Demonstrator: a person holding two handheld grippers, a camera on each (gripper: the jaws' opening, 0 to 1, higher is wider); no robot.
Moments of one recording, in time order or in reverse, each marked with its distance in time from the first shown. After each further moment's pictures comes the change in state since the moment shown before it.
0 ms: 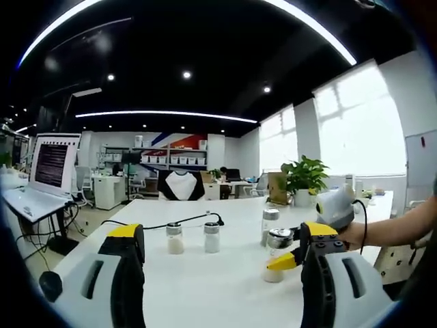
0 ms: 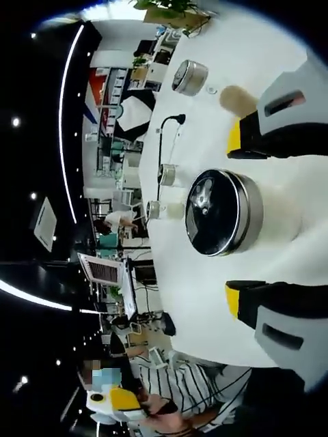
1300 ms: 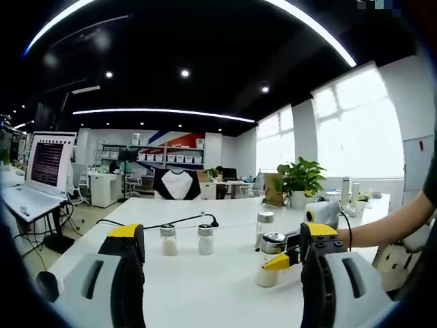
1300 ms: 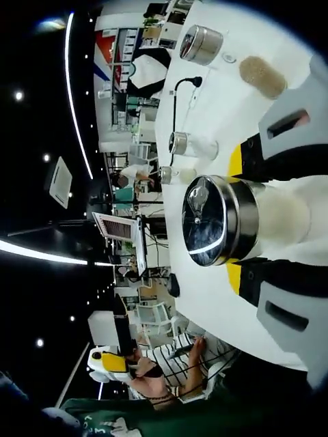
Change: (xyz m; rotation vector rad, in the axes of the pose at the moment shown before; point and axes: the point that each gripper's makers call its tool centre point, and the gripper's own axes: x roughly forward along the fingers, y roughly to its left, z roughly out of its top) left arm 0.006 -0.009 0.010 -0.026 -0.004 -0.020; right arm 0.008 0.005 0.000 -0.032 -0.119 0.261
